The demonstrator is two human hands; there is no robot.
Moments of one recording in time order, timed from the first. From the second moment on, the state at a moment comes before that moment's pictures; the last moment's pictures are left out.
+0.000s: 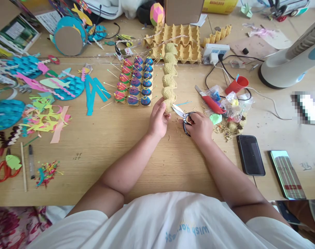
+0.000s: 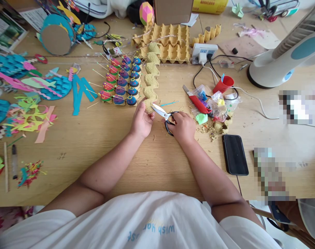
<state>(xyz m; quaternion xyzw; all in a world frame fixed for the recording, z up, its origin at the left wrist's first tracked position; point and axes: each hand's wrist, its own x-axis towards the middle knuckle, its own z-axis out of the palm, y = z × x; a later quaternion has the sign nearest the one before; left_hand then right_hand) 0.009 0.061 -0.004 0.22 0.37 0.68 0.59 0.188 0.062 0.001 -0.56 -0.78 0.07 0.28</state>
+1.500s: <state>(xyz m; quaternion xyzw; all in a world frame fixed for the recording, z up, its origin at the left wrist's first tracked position) 0.012 0.060 -0.003 0.20 0.37 0.68 0.61 0.189 0.067 -0.007 -0.56 -0.78 0.05 0.28</state>
